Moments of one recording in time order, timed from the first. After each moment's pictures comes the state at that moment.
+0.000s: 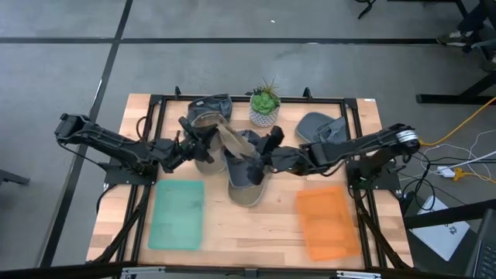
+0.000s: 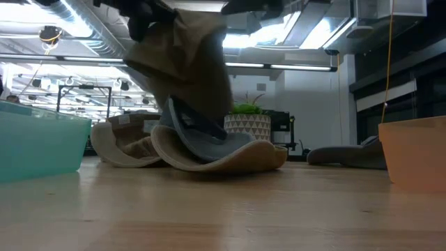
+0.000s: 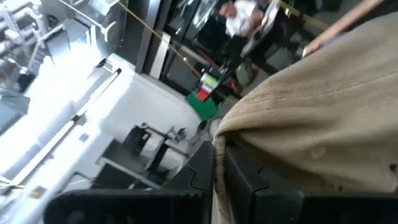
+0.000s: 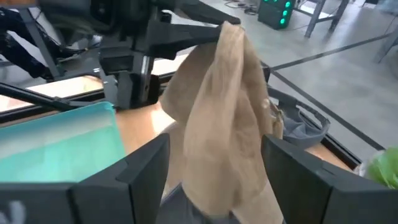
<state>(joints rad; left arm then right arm) -0.22 1.06 0.58 0.58 -0.99 1.06 0.20 1.59 1.37 -0.18 0.64 0.25</state>
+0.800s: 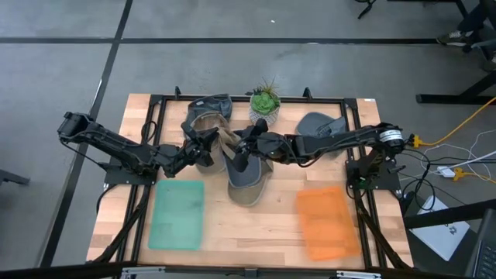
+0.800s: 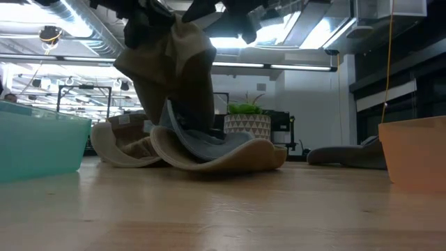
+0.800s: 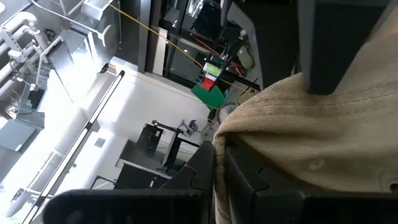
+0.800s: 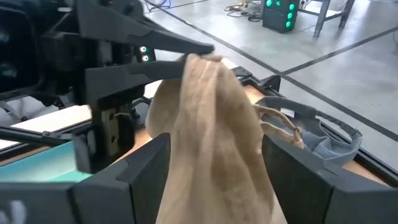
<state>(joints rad) -0.27 1.10 0.58 0.58 -1.06 1.16 0.08 1.71 1.37 0.05 0.50 0.26</state>
